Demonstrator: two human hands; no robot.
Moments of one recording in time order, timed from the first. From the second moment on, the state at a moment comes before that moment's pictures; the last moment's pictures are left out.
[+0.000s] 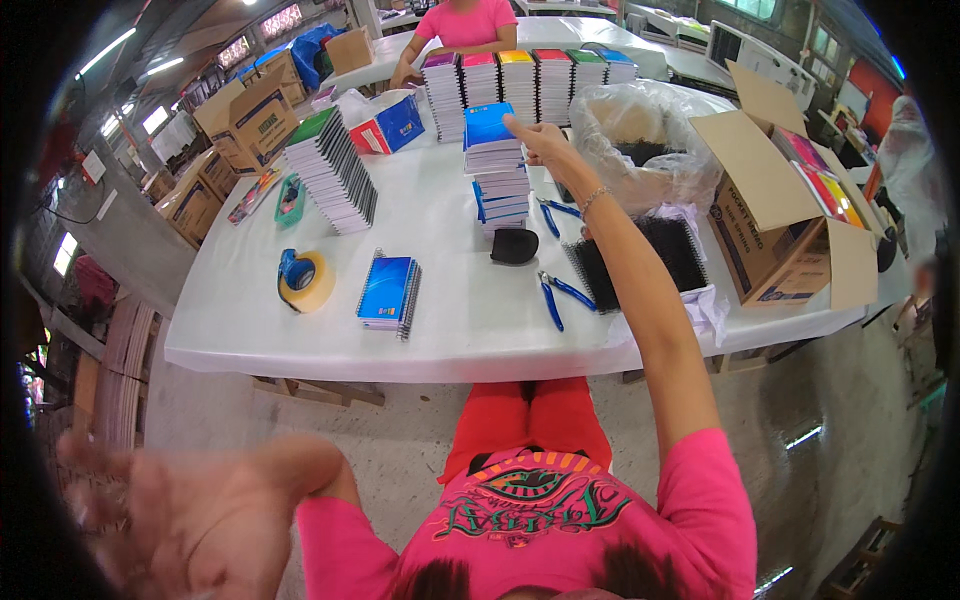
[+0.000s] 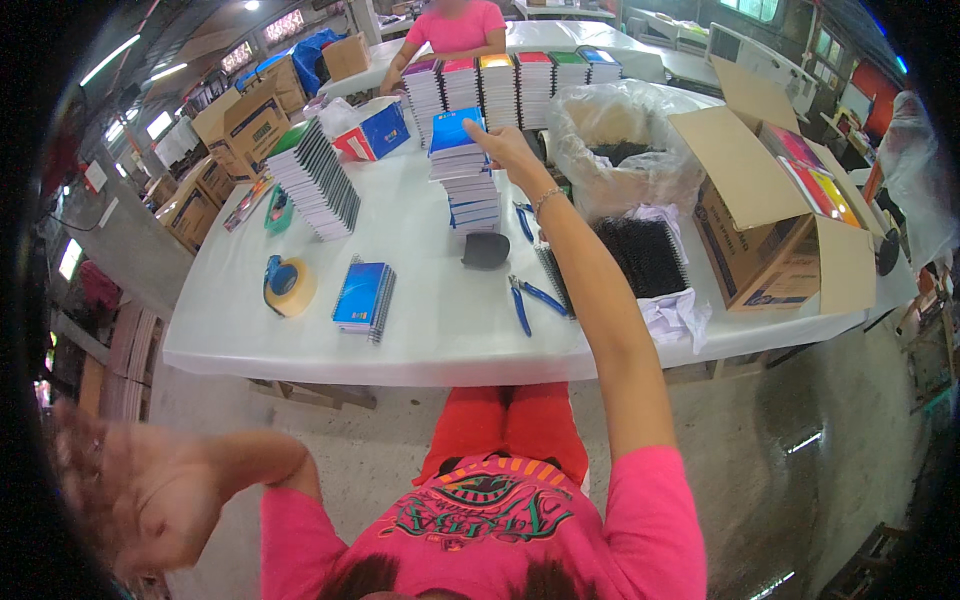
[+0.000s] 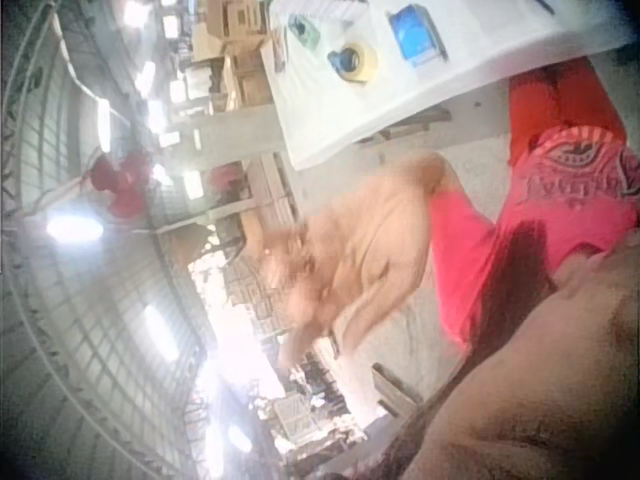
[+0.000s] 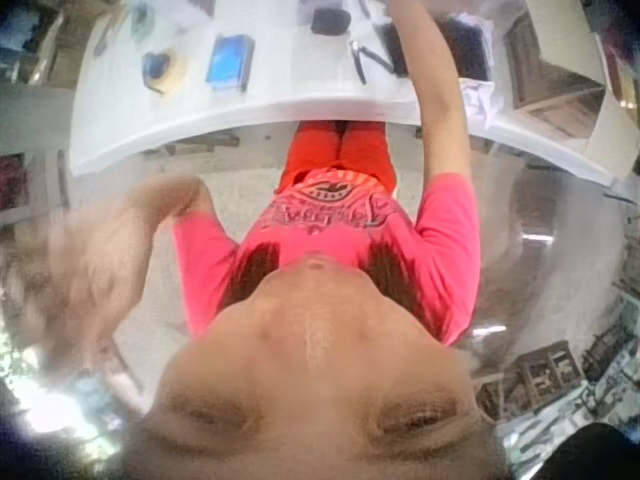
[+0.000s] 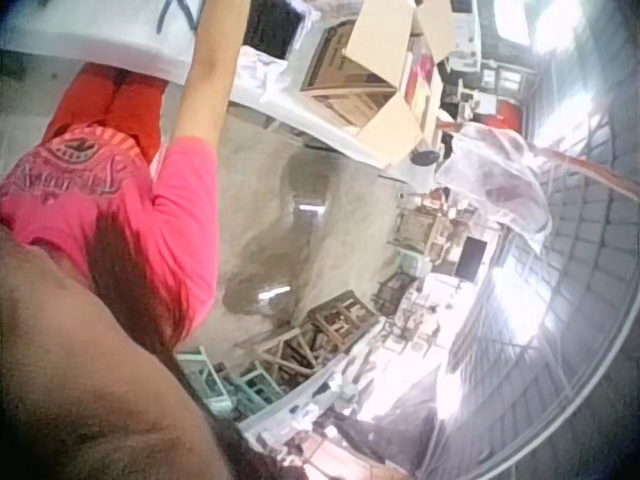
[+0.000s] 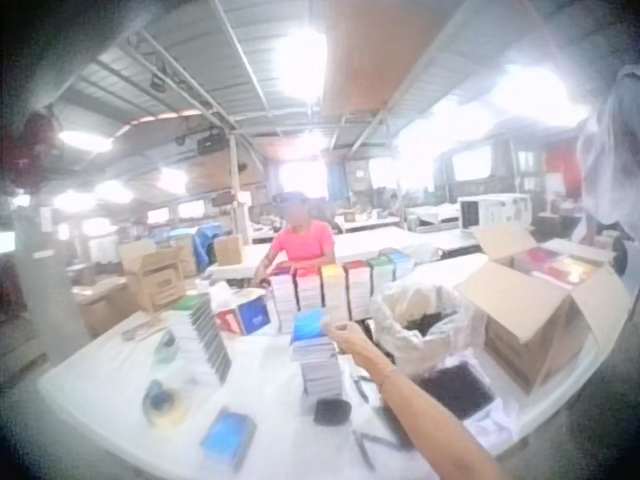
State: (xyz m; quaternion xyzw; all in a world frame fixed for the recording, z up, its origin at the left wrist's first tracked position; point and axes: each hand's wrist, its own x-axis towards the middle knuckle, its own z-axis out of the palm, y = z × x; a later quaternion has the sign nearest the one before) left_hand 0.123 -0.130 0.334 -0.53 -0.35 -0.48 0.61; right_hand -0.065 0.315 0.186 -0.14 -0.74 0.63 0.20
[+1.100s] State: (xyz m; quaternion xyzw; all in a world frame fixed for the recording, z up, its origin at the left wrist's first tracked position) left_hand 0.011 0.023 0.067 -0.50 -0.84 -0.16 0.11; right_hand 0.162 0.353 0.057 -0.37 -0.83 0.10 0.41
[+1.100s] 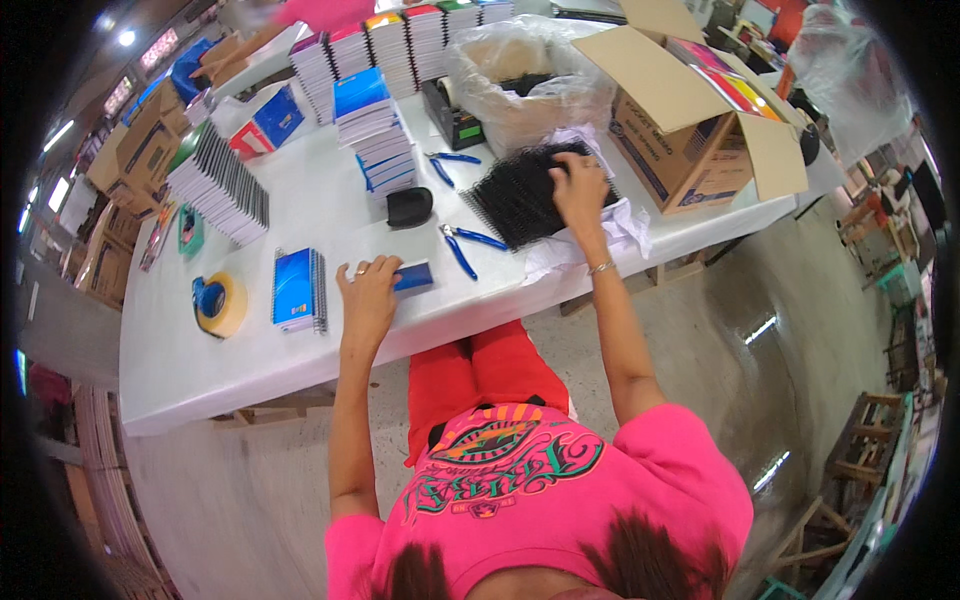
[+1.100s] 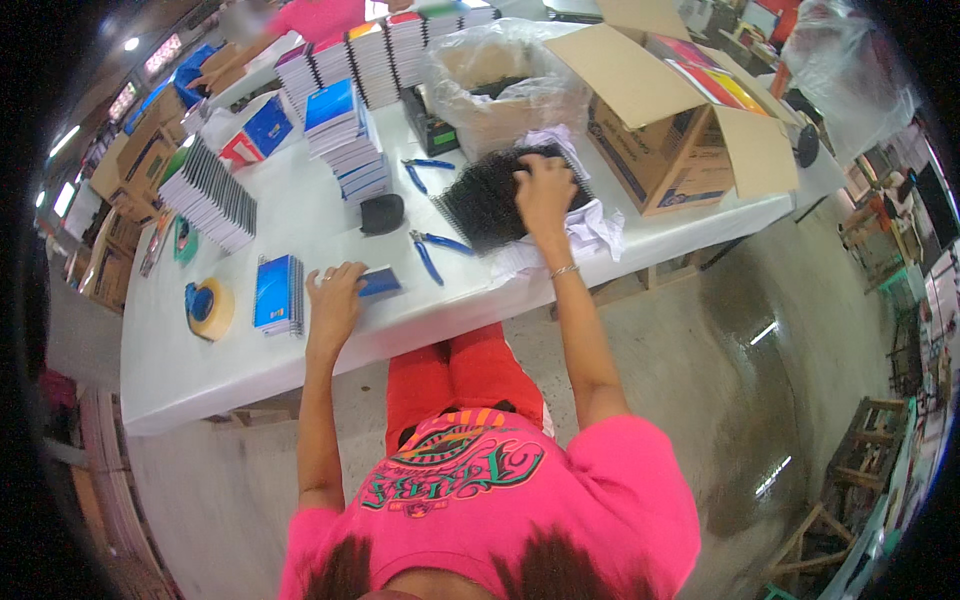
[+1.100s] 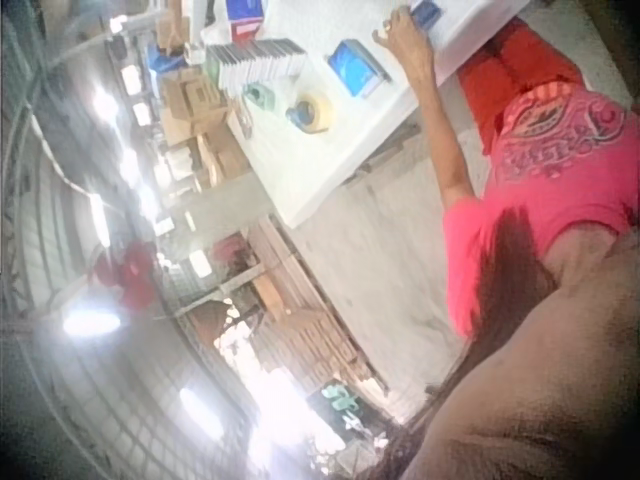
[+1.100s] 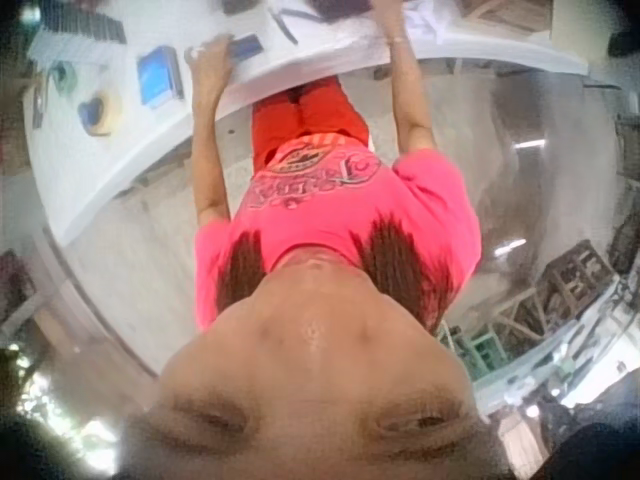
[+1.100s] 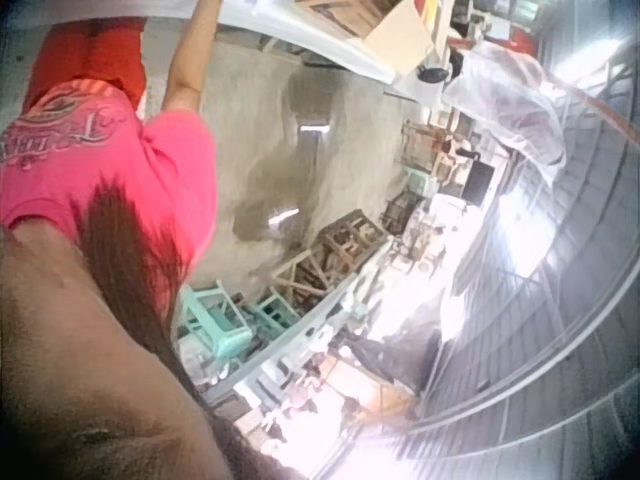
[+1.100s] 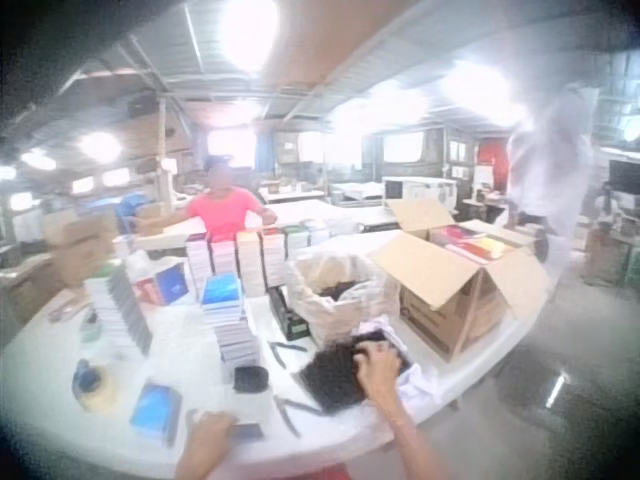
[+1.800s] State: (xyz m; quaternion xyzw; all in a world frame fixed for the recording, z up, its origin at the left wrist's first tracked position) left_hand 0.024 0.041 0.036 -0.39 -0.86 -0.25 0.21; right_hand 0.236 0.438 0.022 -0.48 -0.74 0.22 0.41
